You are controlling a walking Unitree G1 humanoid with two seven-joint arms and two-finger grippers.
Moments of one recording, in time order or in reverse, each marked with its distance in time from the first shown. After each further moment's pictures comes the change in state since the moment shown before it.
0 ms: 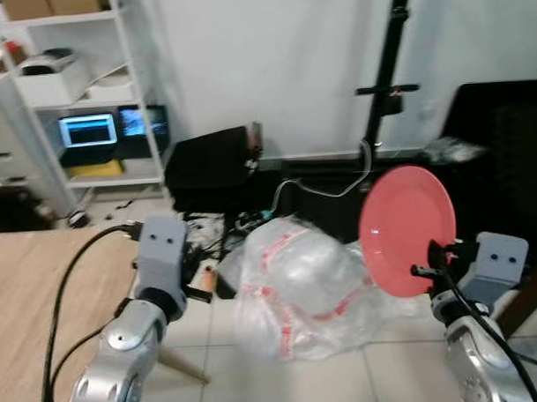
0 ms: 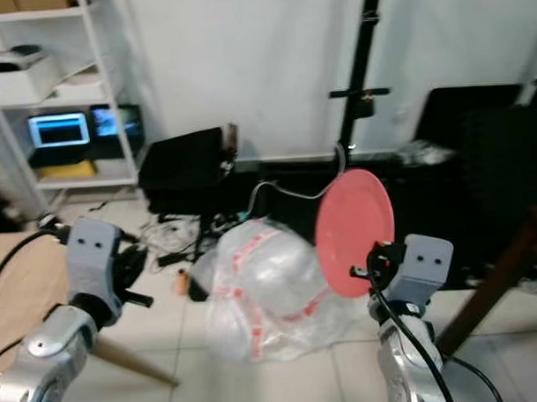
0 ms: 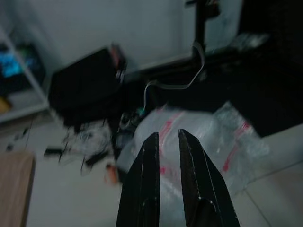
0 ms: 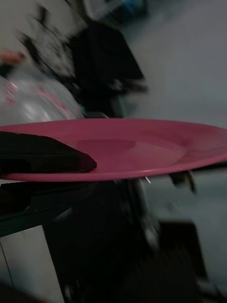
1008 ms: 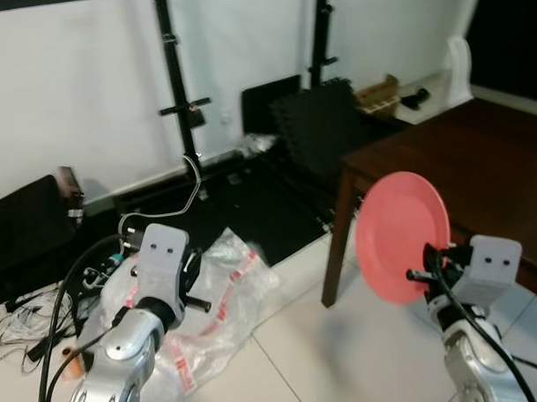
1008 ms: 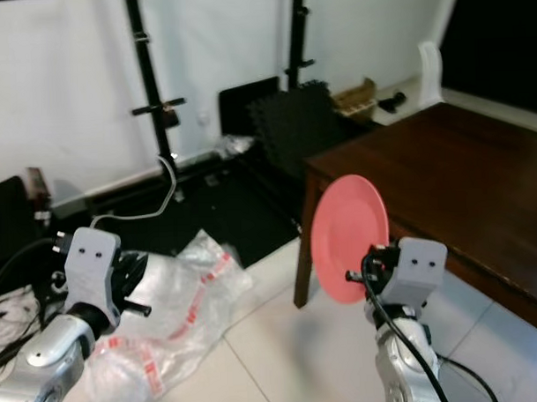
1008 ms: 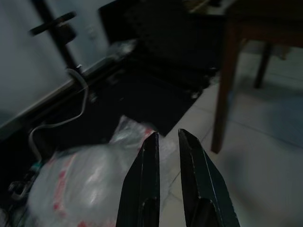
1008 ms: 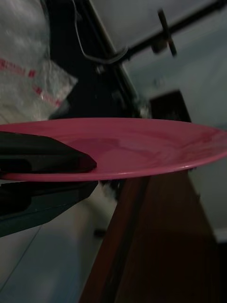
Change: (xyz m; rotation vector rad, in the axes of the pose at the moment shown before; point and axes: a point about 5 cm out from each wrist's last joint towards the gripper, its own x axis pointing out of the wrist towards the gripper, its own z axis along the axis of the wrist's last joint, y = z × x) left arm -0.004 0.003 -0.012 0.011 0.025 0.010; right arm -0.005 0.007 -0.009 -0.007 0.029 0.029
